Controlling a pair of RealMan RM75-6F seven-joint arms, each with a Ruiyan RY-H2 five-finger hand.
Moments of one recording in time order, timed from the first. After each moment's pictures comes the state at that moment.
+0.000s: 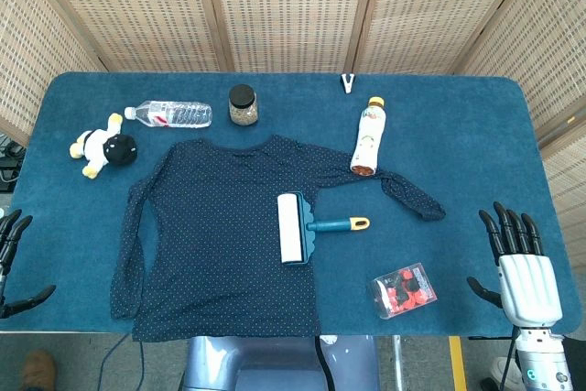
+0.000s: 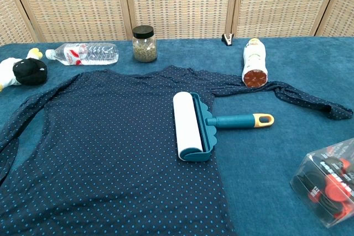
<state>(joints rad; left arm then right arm) -0.01 -1.05 0.01 -1.65 1.61 1.60 -0.09 0.06 -1.12 0.08 -1.91 -1.54 1.56 -0.35</state>
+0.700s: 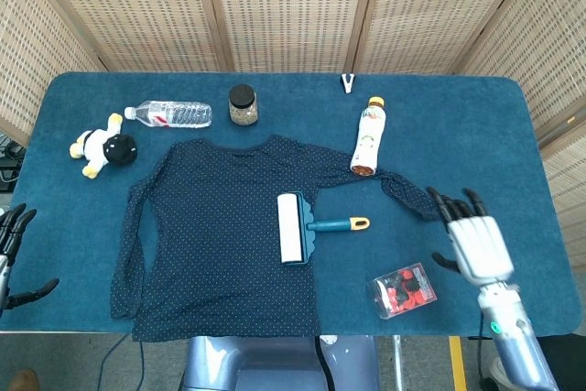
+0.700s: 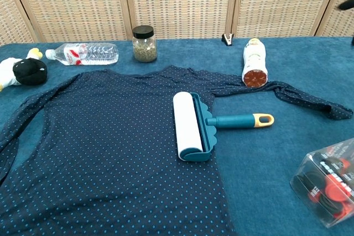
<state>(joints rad) -0.04 -1.04 -0.02 -1.66 1.55 1.54 -0.09 0.33 -1.14 0.21 -1.92 -1.35 1.20 -0.47</state>
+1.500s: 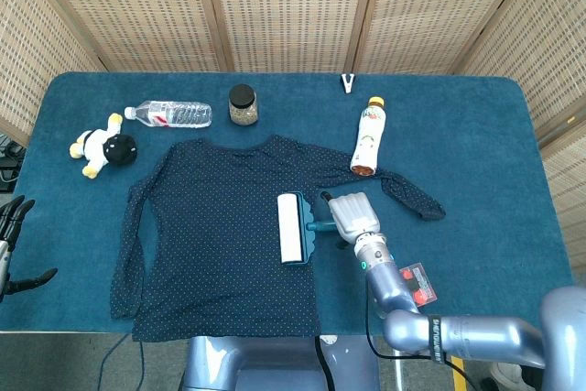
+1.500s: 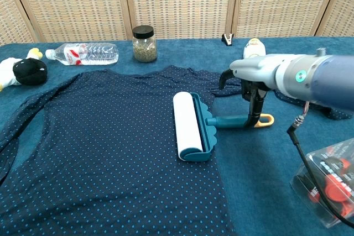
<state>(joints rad) -0.09 -1.05 -0.05 -1.63 1.45 1.43 -0.12 0.93 -1.59 0.26 -1.72 -0.42 1.11 -0.97</state>
